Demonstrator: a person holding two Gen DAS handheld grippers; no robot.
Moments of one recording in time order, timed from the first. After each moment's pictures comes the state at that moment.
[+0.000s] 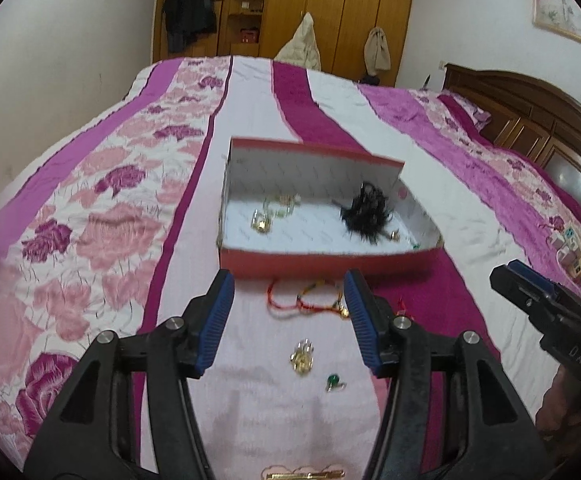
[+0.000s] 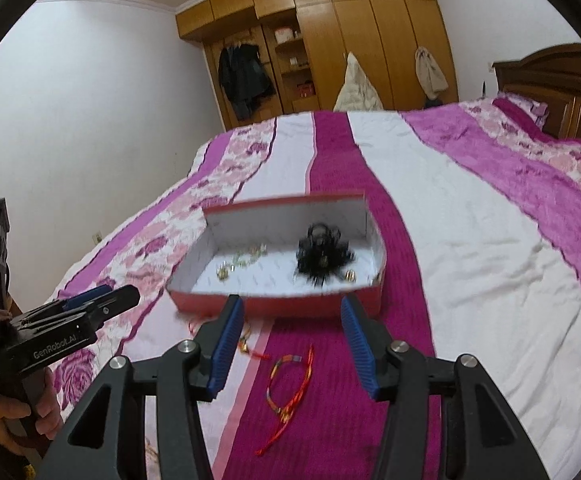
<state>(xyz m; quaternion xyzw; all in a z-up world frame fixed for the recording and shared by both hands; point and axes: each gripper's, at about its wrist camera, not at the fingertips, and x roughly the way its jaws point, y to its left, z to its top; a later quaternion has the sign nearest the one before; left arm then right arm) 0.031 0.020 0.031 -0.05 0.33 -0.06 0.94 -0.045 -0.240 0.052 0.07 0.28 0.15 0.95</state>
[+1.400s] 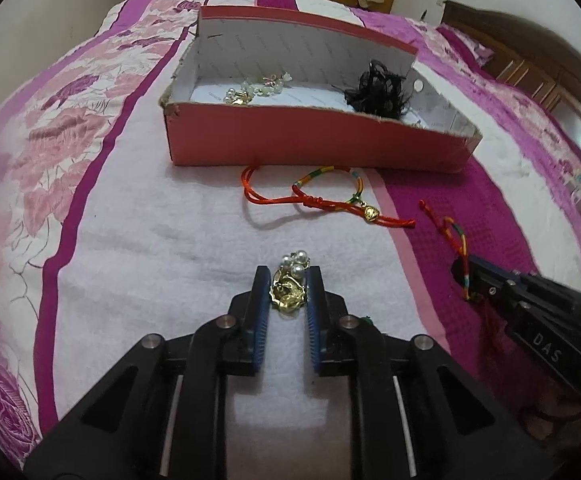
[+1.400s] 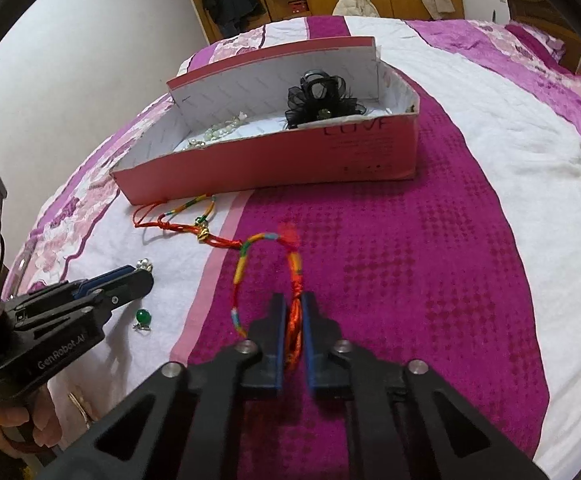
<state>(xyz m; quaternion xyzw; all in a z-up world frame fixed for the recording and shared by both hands) 0.054 0.008 -0.056 -0.05 0.44 -0.09 0.89 -0.007 -0.215 -0.057 0.07 0.42 0.16 0.89</state>
